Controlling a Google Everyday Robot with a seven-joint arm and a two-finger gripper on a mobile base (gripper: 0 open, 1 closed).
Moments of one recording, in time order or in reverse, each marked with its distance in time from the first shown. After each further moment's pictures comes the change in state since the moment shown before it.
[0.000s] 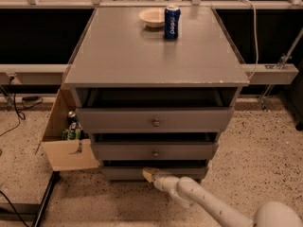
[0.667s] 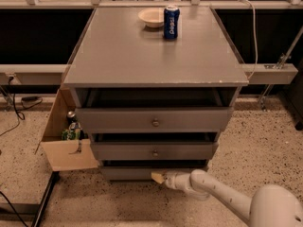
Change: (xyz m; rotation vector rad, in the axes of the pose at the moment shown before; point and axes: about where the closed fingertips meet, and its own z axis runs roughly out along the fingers) arm 0.014 -0.014 -0.039 -0.127 0.197 0.109
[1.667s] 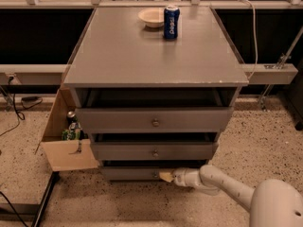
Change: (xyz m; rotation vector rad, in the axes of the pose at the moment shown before) arm -0.001 -0.022 -0.035 -0.002 0.080 -0.007
